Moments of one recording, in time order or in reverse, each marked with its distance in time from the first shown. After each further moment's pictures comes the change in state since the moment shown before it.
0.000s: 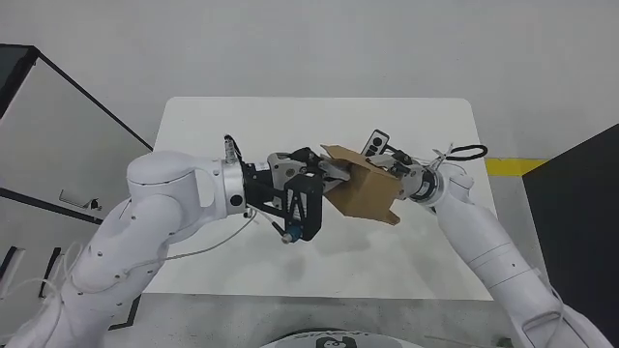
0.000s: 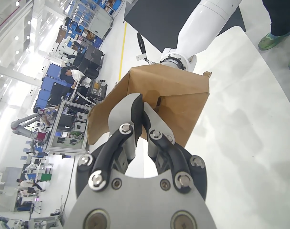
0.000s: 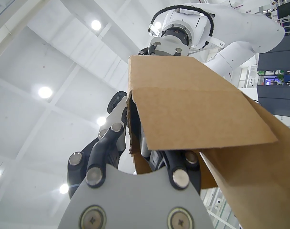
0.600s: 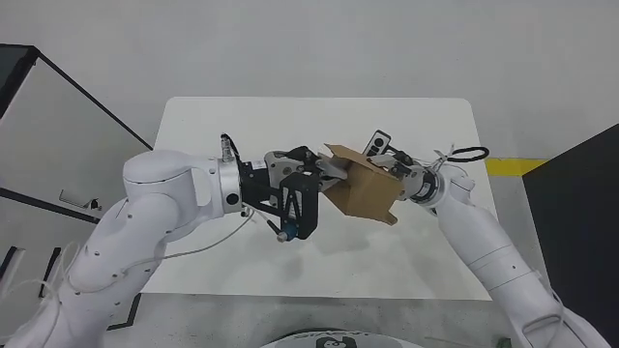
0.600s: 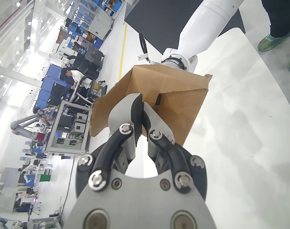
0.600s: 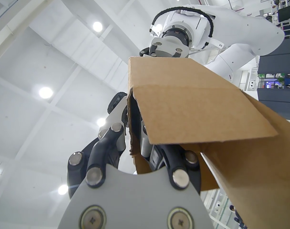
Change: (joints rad) left arm 0.006 0.004 -0.031 0.002 -0.004 -0.001 0.014; right arm -0.018 -0.002 0.020 -0.008 -0.006 -0.006 -0.009
